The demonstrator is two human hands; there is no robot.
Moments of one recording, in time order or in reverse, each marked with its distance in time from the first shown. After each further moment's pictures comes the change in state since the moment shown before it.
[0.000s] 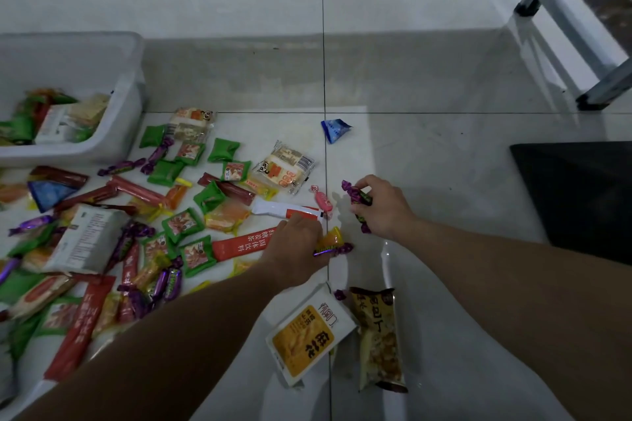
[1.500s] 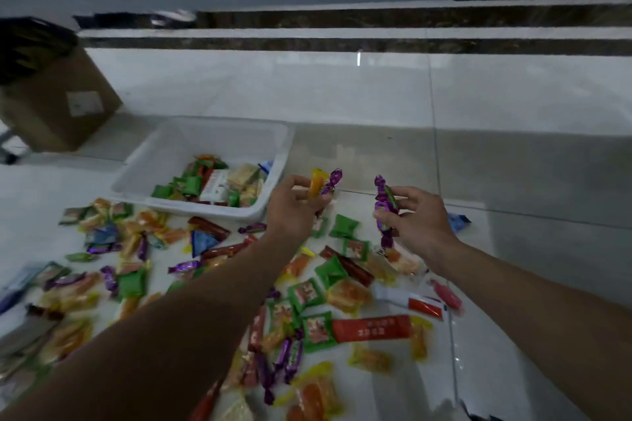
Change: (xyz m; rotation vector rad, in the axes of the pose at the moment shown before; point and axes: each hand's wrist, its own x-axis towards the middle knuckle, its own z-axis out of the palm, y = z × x) left_hand -0.017 -0.149 -0.195 -1.131 0.686 -0.529; right_hand 0.028 -0.202 0.043 0.466 0.047 -0.183
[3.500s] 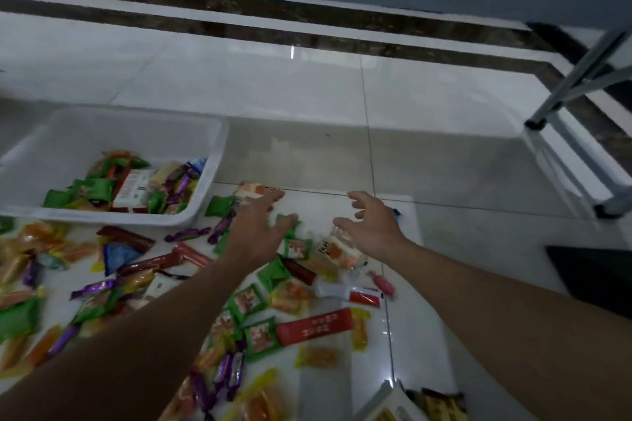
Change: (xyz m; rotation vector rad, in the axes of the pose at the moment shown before) left_hand 0.009 -0.040 0.023 0.504 -0.268 0.276; right_hand -0.001 0.013 -0.022 -0.370 0.004 0.057
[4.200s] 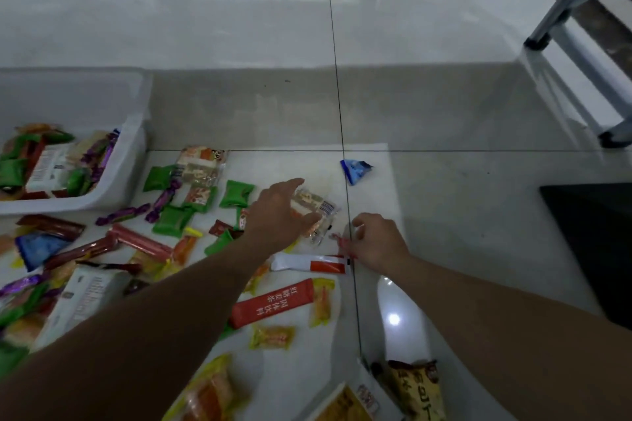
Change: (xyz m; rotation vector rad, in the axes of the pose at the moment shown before) left_hand 0.024 0.007 0.134 0.278 -0.243 -0.016; right_hand 0.003 0.141 -0.003 -0.228 -0.102 0.209
